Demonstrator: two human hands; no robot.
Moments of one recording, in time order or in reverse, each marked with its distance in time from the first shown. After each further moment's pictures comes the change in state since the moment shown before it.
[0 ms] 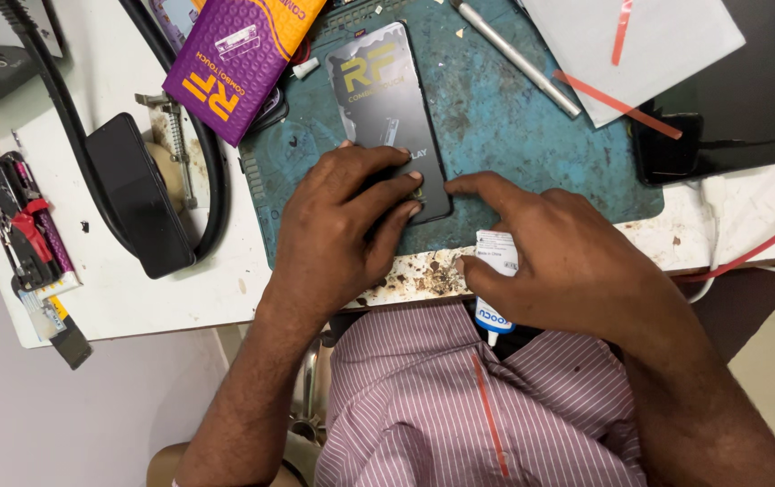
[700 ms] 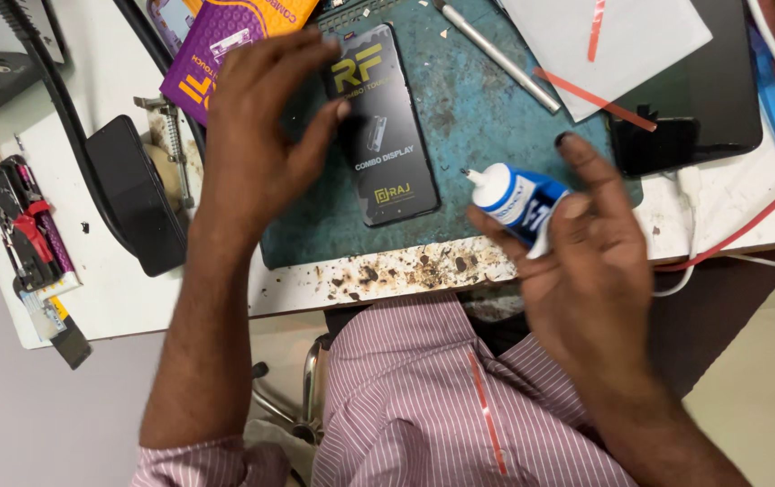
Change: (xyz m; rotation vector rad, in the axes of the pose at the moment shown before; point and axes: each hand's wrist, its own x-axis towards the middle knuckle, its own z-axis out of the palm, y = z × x) left_hand 0.041 -0.057 -0.032 0.105 0.076 0.107; right_hand -0.020 0.048 0.071 1.602 0.567 -0.436
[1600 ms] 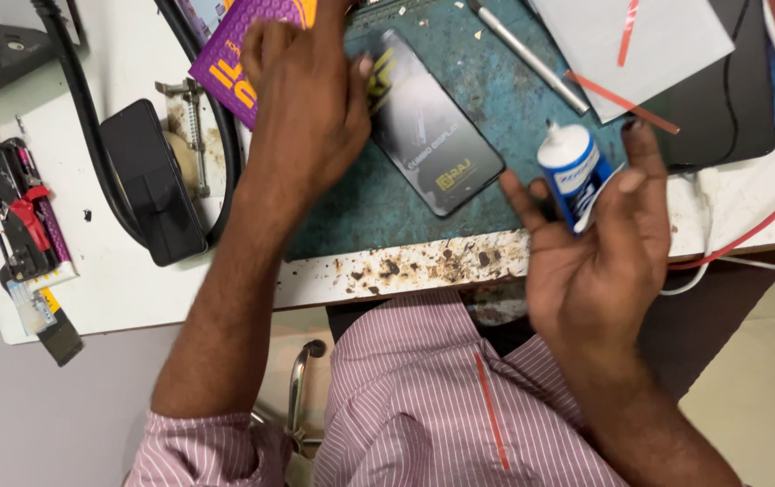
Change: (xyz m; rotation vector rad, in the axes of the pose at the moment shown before) left_hand 0.004 -0.014 0.025 0.142 -0.023 -0.170; right_hand 0.002 0.017 0.011 0.043 -0.001 -0.218
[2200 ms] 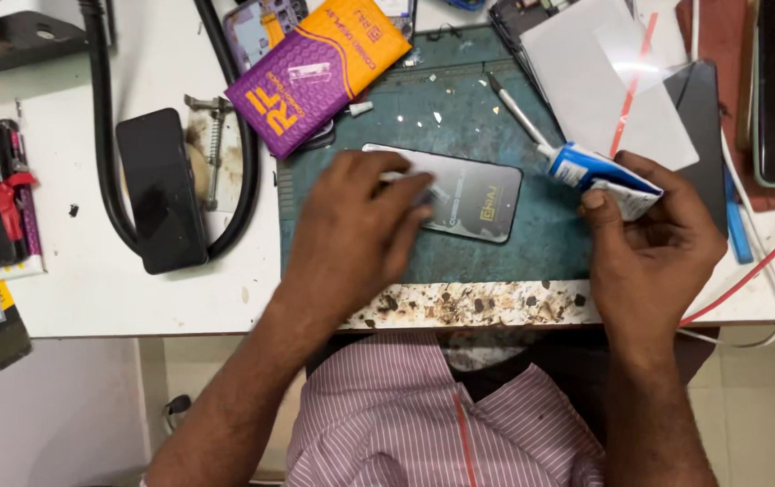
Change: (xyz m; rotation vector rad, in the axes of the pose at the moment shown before) left_hand -0.050 0.058 -0.026 -0.177 0.082 0.015; right_hand 0.058 -0.031 -0.006 -0.975 -0.053 -0.340
